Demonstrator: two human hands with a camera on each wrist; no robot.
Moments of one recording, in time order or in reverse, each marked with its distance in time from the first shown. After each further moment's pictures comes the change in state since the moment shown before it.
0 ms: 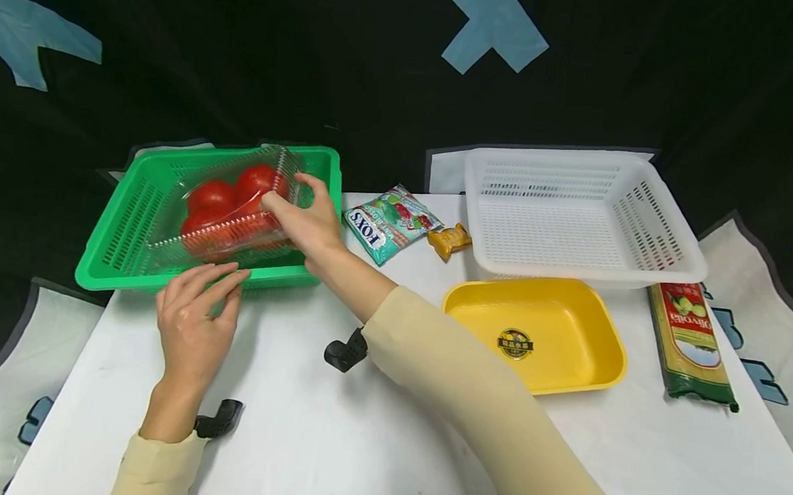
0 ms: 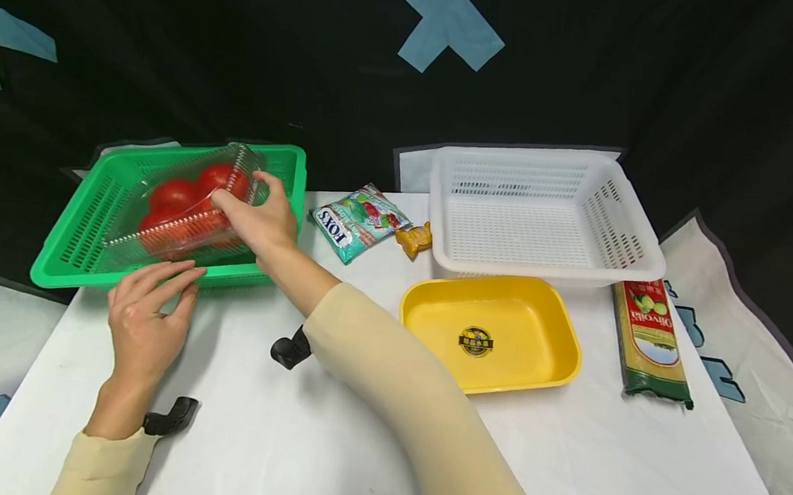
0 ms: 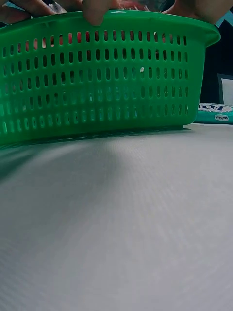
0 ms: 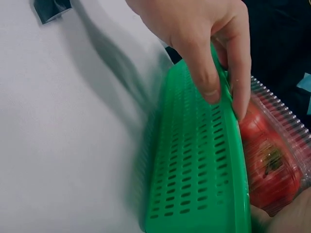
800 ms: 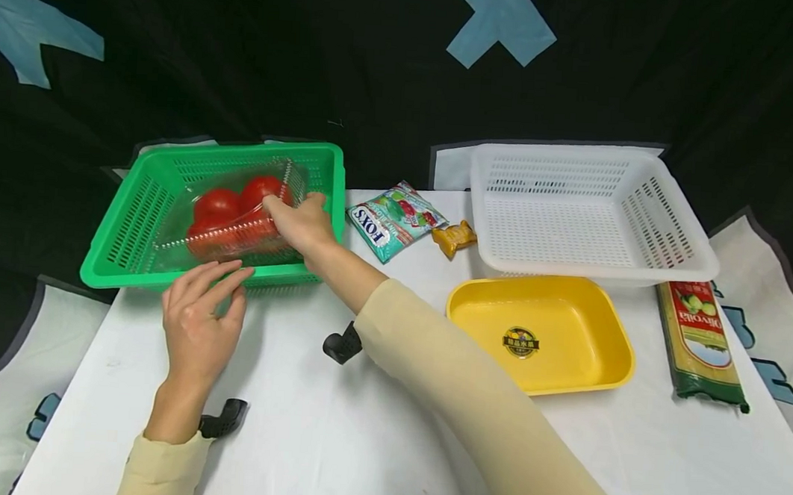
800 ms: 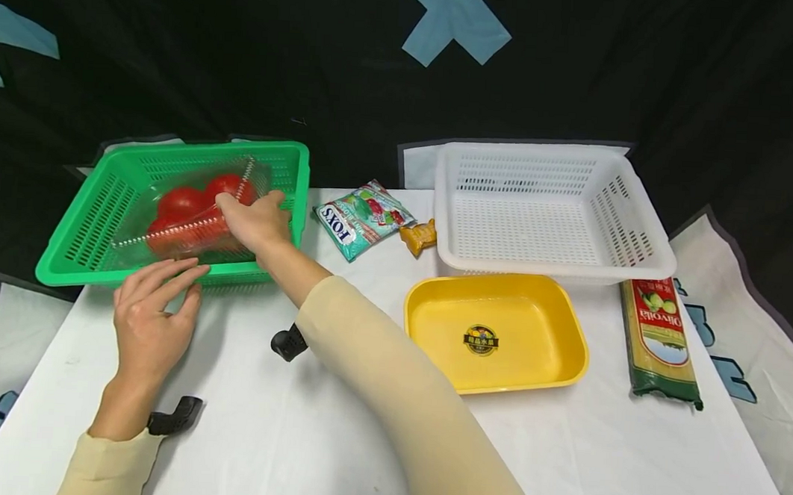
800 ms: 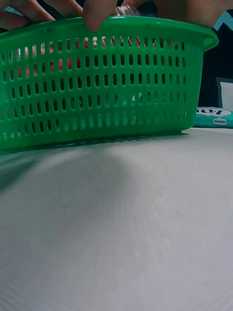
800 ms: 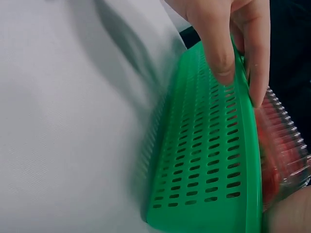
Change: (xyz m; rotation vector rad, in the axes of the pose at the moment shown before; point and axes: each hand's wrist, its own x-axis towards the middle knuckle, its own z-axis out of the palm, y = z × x) left_hand 0.001 0.006 -0.004 0.011 -0.060 -0.036; right_hand 0.004 0.002 0.009 -0.278 -0.036 0.130
